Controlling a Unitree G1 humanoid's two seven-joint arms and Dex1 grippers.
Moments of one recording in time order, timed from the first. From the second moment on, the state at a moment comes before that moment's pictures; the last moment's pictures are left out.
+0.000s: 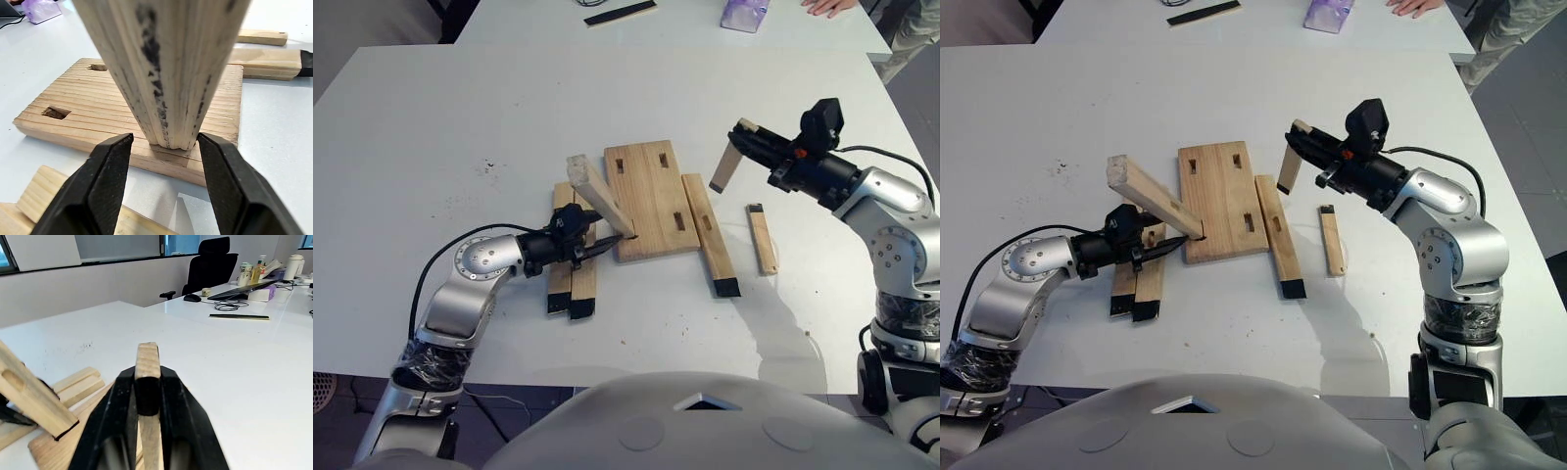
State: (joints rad) left arm 0.06 0.62 -0.13 -0.30 -0.23 0.25 -0.85; right arm -0.23 -0.51 -0.10 -0.36 0.54 0.69 0.69
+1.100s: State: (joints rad) left arm -0.01 0.60 0.29 -0.51 -0.69 0.53 -0.70; right arm -0.57 -0.25 -0.22 -0.52 1.17 0.86 0.29
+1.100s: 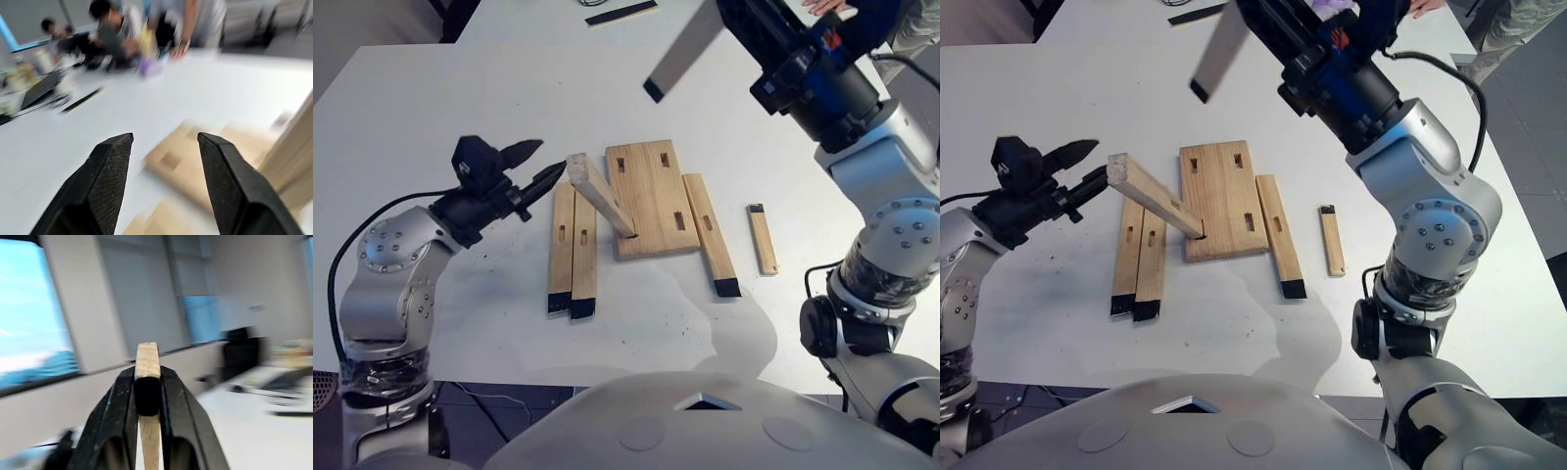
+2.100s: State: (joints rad) left arm -0.53 -0.02 0.14 -0.44 -1.13 0.43 -0.11; right arm -0.78 0.12 -0.28 -0.17 1.46 0.35 -0.13
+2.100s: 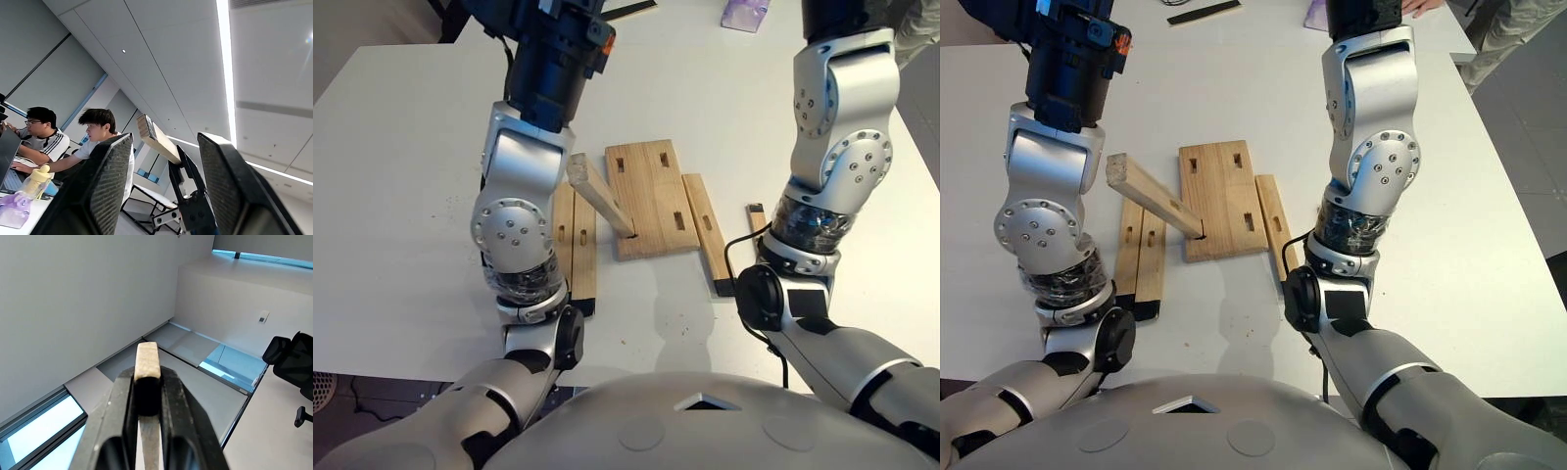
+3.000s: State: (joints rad) left arm -0.56 -0.12 0.11 -0.39 -1.16 0.44 0.01; right arm -0.58 0.14 -0.06 -0.24 1.49 0.34 -0.03
